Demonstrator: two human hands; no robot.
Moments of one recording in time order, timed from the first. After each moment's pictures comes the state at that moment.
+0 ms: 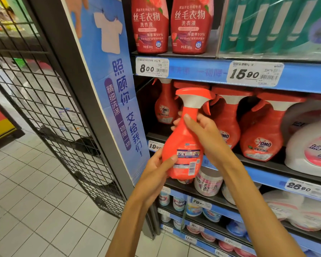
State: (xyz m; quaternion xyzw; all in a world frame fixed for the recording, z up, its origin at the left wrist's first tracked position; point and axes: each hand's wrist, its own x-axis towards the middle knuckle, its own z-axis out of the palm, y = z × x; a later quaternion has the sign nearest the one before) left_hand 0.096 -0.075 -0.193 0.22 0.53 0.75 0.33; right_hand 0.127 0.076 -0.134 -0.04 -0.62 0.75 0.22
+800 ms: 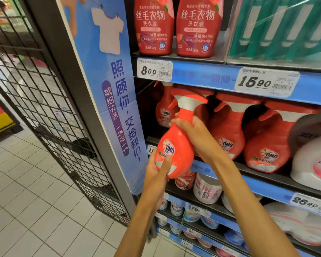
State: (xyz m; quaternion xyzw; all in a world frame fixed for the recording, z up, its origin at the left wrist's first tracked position) left_hand 0.081 -0.047 -0.220 0.14 0.53 0.81 0.21; right_hand 0.087 0.087 -0.140 -0.06 -0.69 0.70 0.19
